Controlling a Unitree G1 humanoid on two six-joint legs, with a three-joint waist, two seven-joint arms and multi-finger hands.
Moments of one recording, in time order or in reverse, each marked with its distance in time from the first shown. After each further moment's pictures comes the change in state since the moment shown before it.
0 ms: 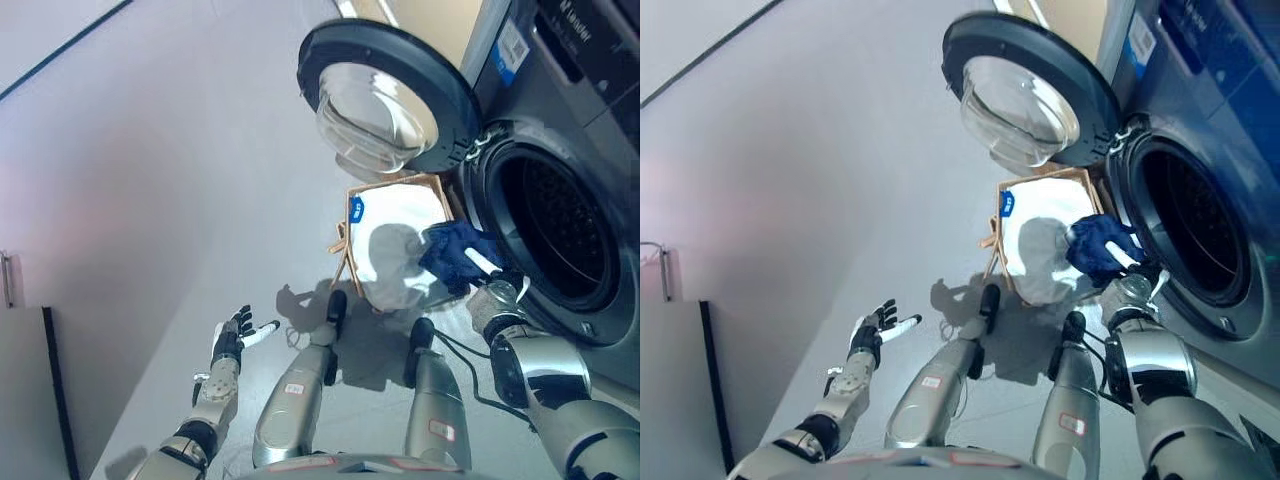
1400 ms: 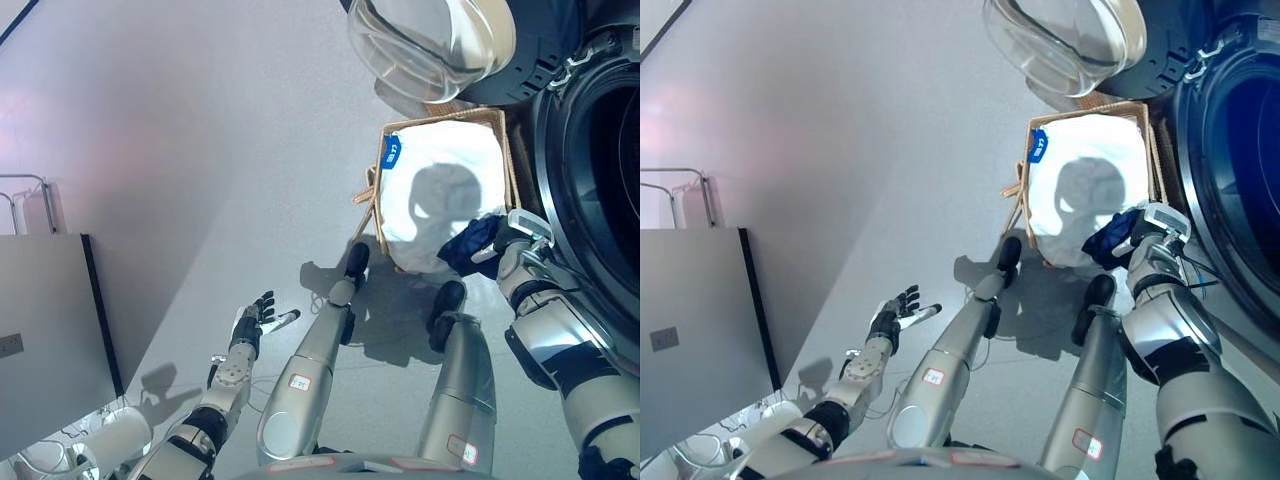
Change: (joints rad) left arm -0.062 -0.021 -0.065 -0.081 0.001 0.043 -0.045; right arm -0.203 -0.140 0.605 0.103 -1.001 0.223 0.102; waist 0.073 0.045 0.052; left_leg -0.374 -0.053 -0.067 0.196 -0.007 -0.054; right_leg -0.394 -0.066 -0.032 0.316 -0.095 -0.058
